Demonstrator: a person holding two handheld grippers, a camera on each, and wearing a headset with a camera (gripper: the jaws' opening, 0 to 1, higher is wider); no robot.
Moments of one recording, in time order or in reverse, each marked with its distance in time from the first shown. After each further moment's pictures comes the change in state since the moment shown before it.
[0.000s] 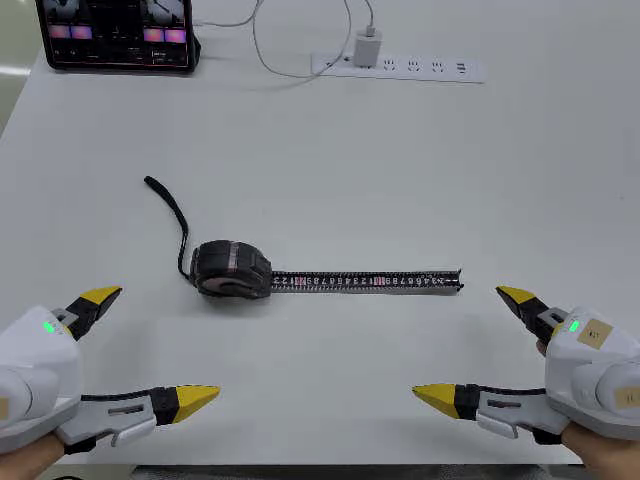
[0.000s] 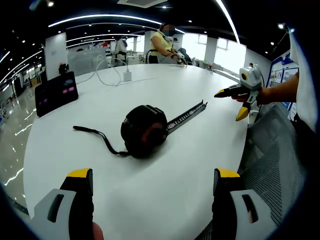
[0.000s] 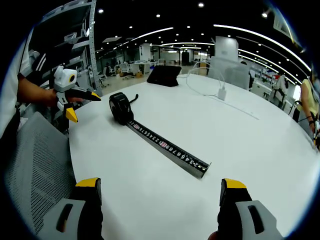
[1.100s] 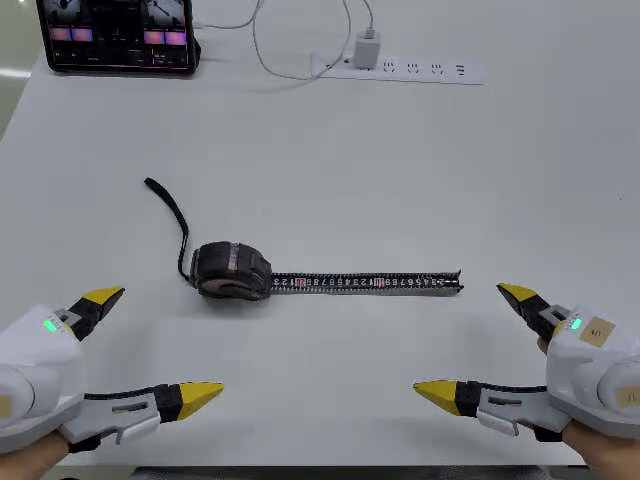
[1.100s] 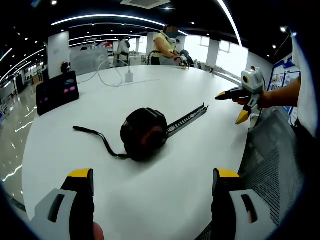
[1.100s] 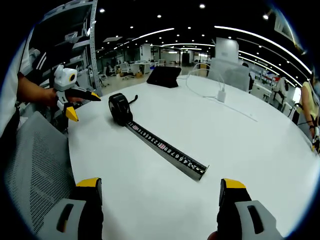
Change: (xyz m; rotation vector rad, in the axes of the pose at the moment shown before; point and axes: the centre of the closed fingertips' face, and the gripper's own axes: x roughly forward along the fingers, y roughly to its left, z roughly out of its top) left arm 0.003 -0.001 0.005 -0.033 -0.017 0.007; right arm 0.000 -0.003 0.003 -0.016 -0.003 -0.006
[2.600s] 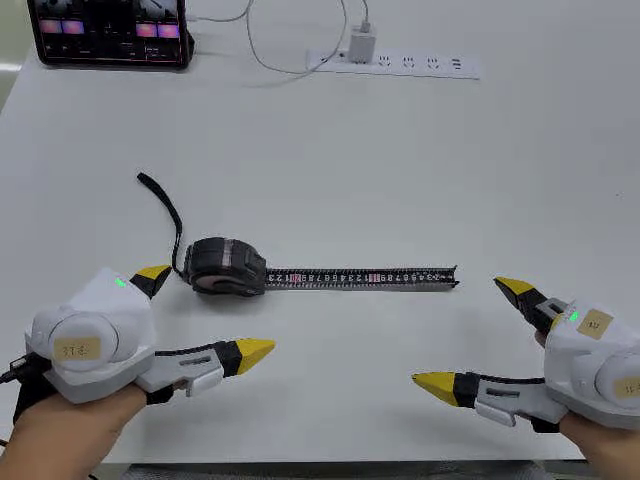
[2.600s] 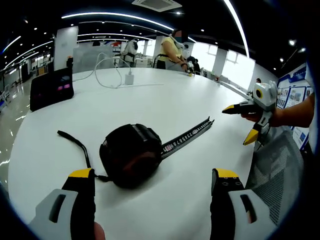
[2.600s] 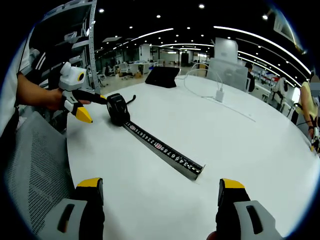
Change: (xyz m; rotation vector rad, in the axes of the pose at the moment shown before) left arm 0.052 -0.015 0.027 -0.090 -0.031 0.011; right arm -0.002 -0.007 -0.001 0.001 -0.001 -0.012
